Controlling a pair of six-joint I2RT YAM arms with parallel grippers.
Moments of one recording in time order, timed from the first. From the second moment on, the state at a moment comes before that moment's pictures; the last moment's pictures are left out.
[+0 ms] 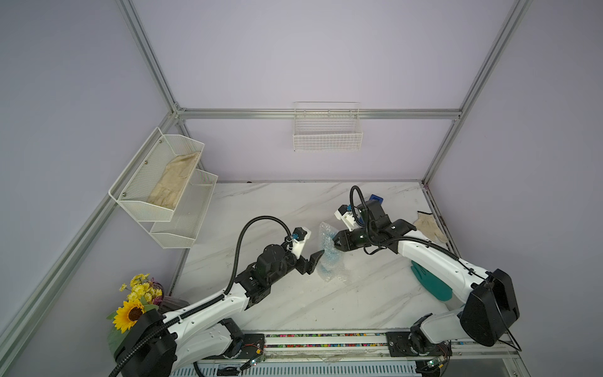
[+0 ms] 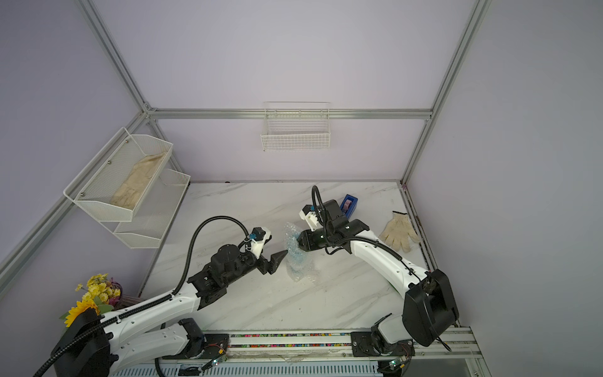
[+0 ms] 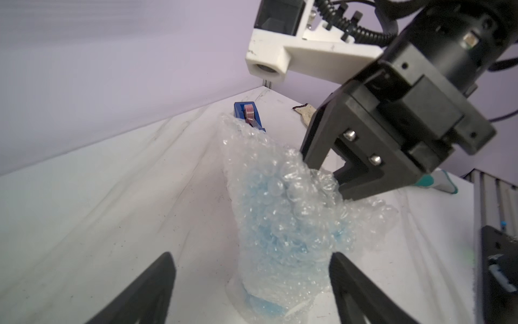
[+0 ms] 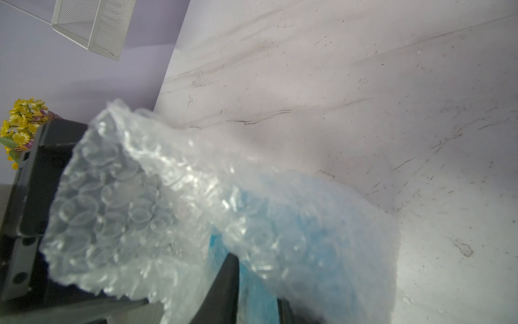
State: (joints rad) left arm -0.73 1.06 0.54 0.30 0.07 -0.07; right arm 0.53 1.44 1.14 -0.57 -0.54 0.33
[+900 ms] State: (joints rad) left arm -0.65 1.31 0.90 -0.03 0.51 0.04; right arm 0.53 1.39 1.17 -0.61 -0.56 0.41
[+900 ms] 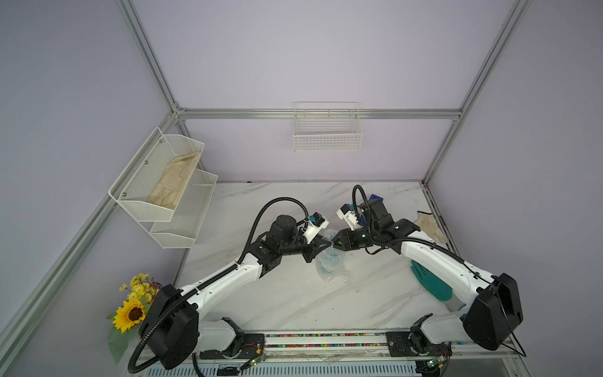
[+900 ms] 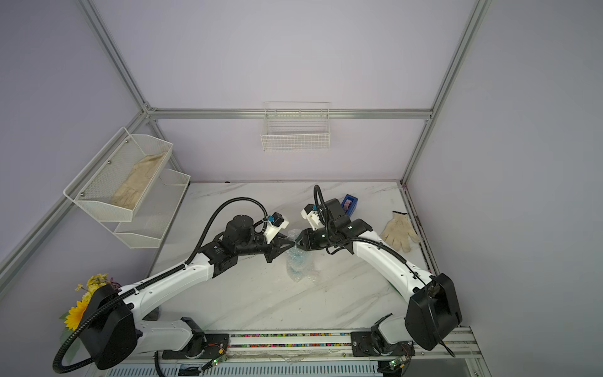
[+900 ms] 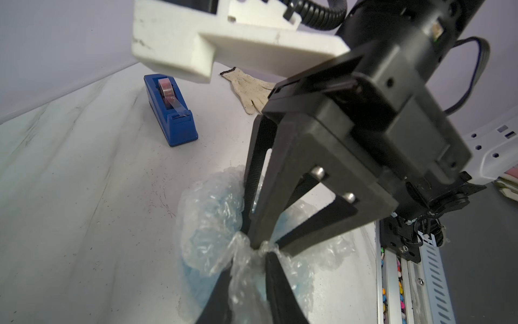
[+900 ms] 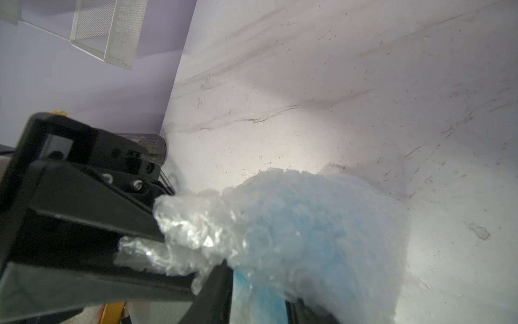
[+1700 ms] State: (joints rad) left arm -0.67 1.54 1.20 -0.36 0.55 0.19; right arm 0.41 1.22 1.18 -0.64 -0.67 0.48
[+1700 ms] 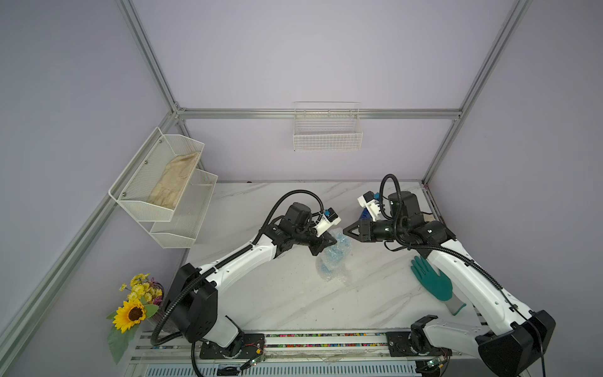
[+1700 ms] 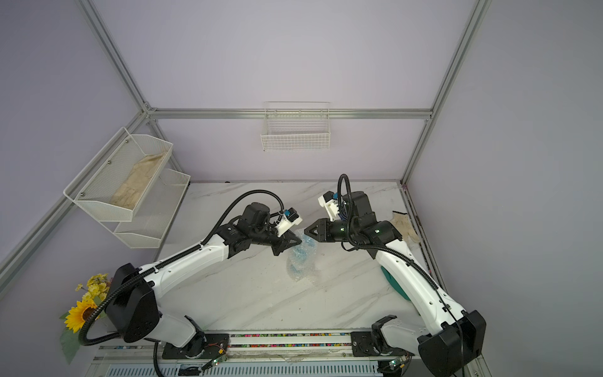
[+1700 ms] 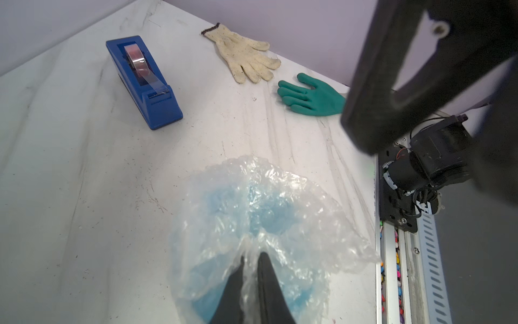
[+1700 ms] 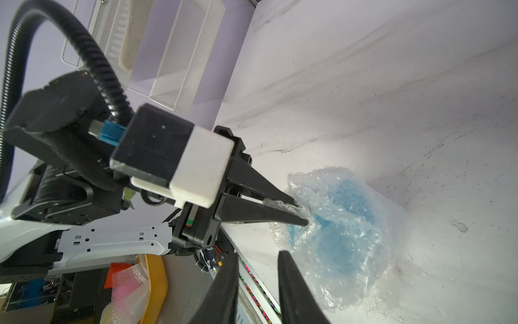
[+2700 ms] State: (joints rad) left arm -0.55 1.54 1.23 -0.42 0.77 0.13; right arm 0.51 1.40 1.13 -0.58 -0.53 0.46
